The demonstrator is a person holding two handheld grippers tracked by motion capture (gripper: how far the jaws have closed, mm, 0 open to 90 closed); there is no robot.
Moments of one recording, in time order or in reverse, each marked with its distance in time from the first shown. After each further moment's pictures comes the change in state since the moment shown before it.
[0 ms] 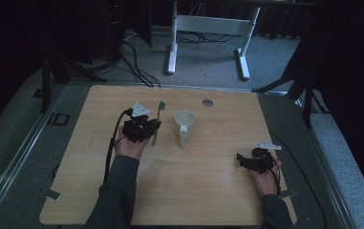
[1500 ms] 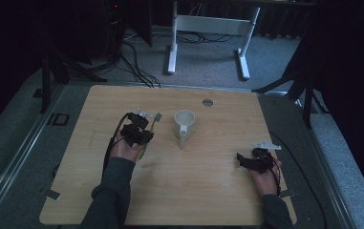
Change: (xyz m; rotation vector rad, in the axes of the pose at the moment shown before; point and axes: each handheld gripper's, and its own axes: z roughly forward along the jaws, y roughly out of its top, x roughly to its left) left arm 0.002 -0.006 0.006 0.324 0.085 0.013; right arm 0.000 0.000 0.000 0.000 0.000 -0.002
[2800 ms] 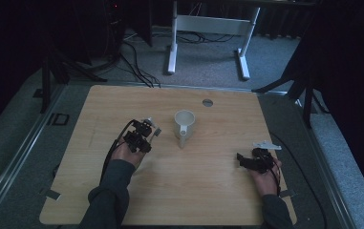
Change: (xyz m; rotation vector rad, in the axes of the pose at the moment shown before) left arm -0.004 -0.009 0.025 0.302 -0.008 0.016; right arm 0.000 0.000 0.000 0.000 -0.001 0.001
